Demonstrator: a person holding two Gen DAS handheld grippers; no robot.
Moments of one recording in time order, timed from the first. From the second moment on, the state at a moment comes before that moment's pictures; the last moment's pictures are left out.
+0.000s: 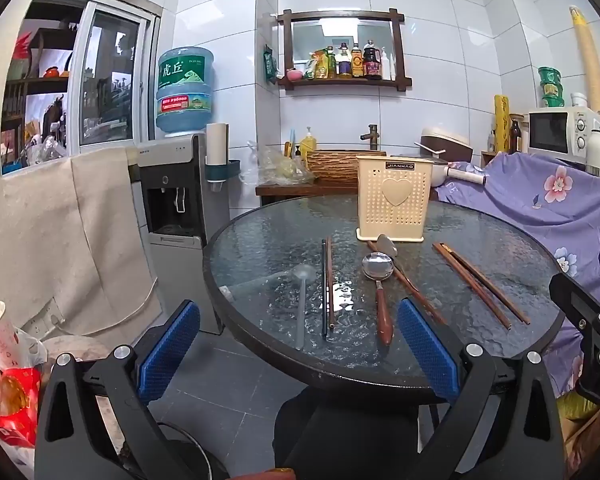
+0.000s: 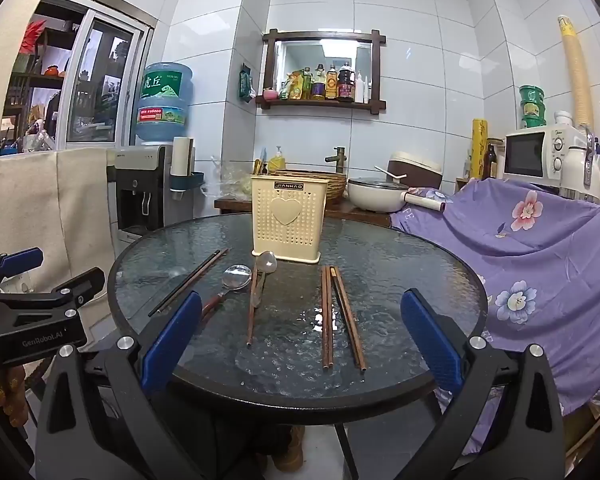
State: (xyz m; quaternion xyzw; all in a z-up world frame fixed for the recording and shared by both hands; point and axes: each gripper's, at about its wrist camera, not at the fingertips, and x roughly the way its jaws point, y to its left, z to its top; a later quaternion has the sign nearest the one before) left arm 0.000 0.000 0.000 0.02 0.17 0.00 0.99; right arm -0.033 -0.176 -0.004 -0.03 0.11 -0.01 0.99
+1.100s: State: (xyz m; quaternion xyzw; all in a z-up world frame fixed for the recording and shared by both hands) left arm 0.001 -0.002 -0.001 0.02 0.17 0.00 0.99; right arm -0.033 -0.176 -0.003 -0.03 0.11 -0.01 0.99
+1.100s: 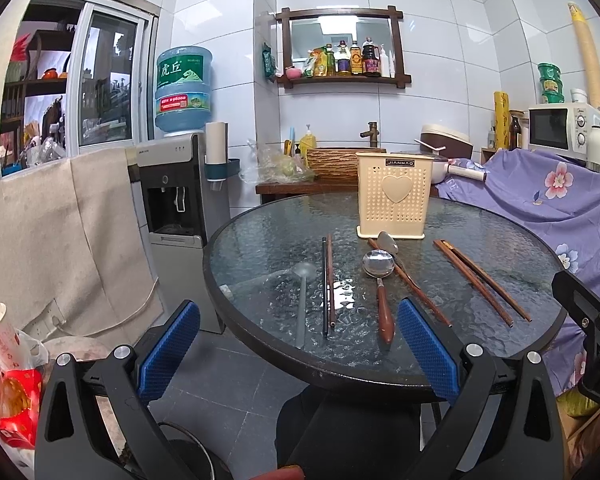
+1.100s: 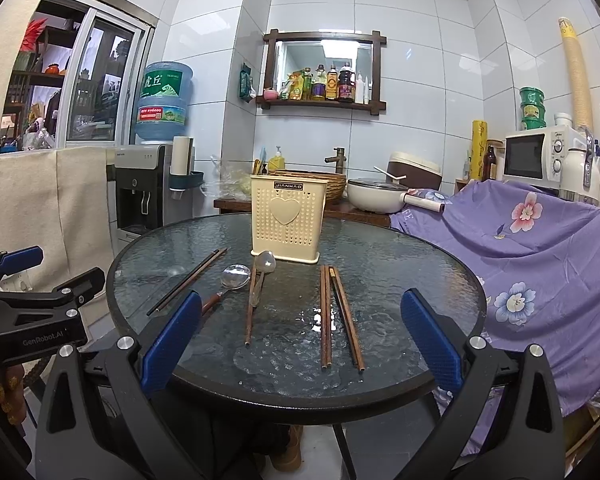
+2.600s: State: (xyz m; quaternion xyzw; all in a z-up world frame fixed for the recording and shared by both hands) left arm 0.006 0.006 -0.009 0.02 0.18 0.00 0.98; right arm -0.029 -0.175 -0.004 -0.03 0.11 -0.01 0.99
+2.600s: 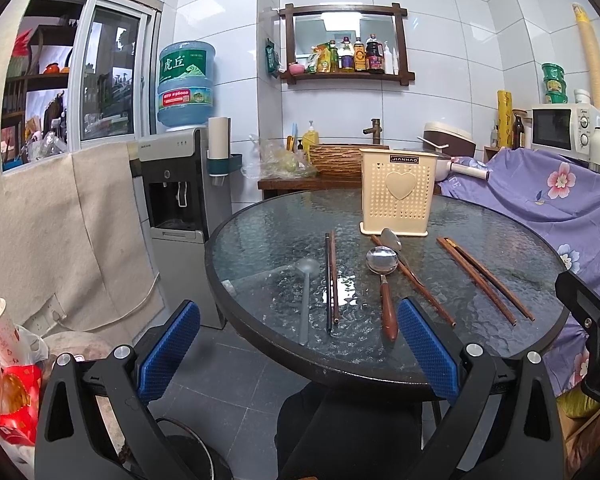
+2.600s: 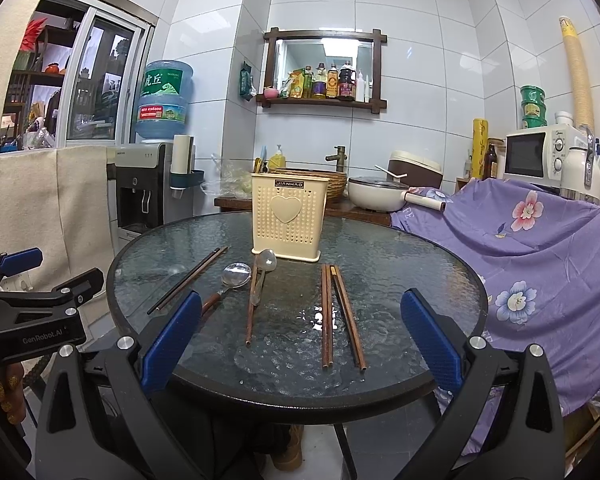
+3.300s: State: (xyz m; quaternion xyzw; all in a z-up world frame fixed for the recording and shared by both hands) left arm 0.011 0.005 -0.014 0.03 0.18 -0.02 0.98; right arm -0.021 -0.170 -0.014 -0.04 0.12 0.00 0.99
